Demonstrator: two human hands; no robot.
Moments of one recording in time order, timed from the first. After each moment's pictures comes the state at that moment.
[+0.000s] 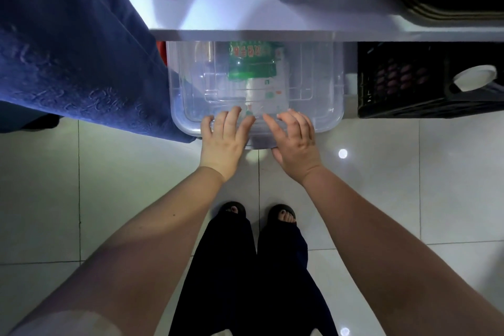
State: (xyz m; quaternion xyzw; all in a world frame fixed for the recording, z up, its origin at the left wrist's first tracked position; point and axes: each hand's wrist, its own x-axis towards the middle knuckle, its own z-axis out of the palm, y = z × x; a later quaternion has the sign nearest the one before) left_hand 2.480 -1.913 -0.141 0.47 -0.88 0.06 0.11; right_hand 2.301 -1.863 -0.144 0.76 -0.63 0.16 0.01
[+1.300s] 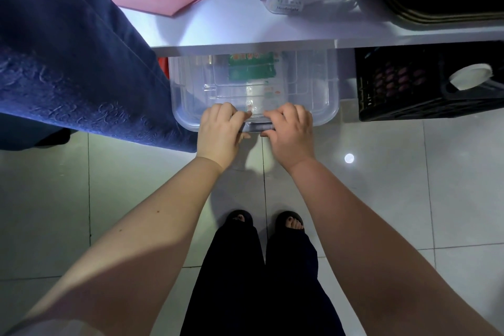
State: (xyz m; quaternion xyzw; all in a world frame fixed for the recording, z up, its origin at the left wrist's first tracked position) left_hand 2.481 -1.952 -0.101 0.48 -0.86 -0.15 0.07; right_hand 2.321 -1.900 -0.116 0.64 -0.74 0.16 -0.11
